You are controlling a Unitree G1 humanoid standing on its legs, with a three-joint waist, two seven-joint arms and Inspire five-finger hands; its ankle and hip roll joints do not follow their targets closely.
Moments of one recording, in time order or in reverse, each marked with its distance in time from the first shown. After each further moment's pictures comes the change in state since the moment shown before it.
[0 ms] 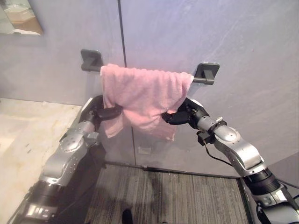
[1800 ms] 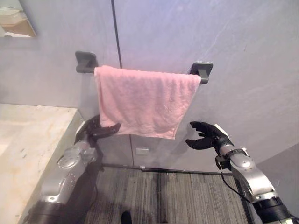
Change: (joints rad) left arm 0.204 -0.131 0.100 0.014 -0.059 0.114 0.067; right arm 0.329 0.084 -0.181 0.166 -0.262 -0.032 -0.084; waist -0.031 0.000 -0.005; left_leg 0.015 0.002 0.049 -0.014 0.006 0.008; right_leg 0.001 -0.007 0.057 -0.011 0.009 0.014
